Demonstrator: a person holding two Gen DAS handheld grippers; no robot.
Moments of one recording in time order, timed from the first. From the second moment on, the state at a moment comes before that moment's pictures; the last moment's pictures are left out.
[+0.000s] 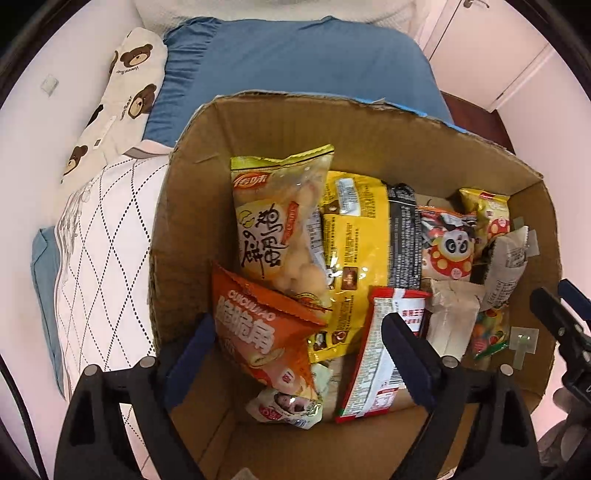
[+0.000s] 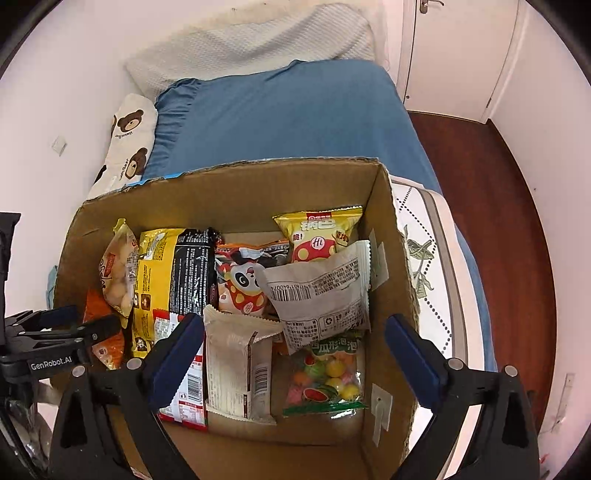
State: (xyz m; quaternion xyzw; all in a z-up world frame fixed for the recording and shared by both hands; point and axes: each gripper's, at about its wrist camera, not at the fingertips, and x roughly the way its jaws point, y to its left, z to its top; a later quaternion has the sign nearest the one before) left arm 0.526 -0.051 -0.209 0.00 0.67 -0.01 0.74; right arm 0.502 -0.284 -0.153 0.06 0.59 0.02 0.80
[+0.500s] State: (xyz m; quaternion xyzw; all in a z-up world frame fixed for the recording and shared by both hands) left arm 0.458 -0.056 -0.161 0.01 0.57 0.00 0.82; right arm 0.440 -0.274 -0.133 0.02 0.56 0.02 0.83
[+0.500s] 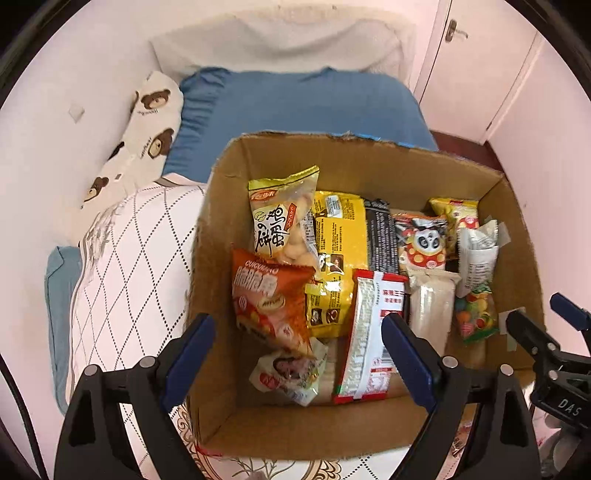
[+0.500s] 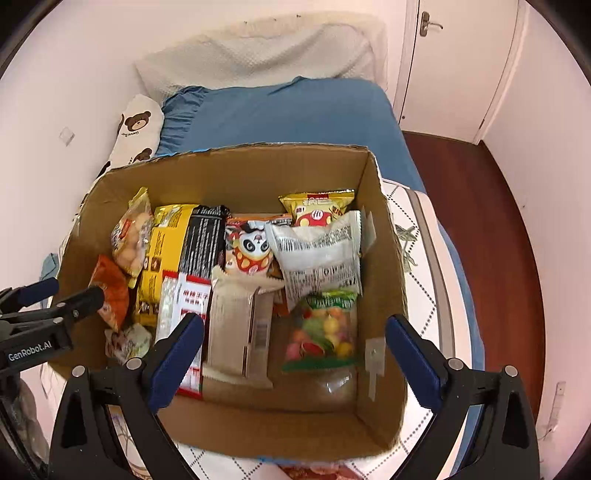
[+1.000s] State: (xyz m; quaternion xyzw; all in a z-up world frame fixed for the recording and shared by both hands) left arm 0.375 -0.057 -0.107 0.00 0.50 -0.02 0.86; right arm 0.356 -0.275 -0.074 0.01 0.49 0.02 0.87
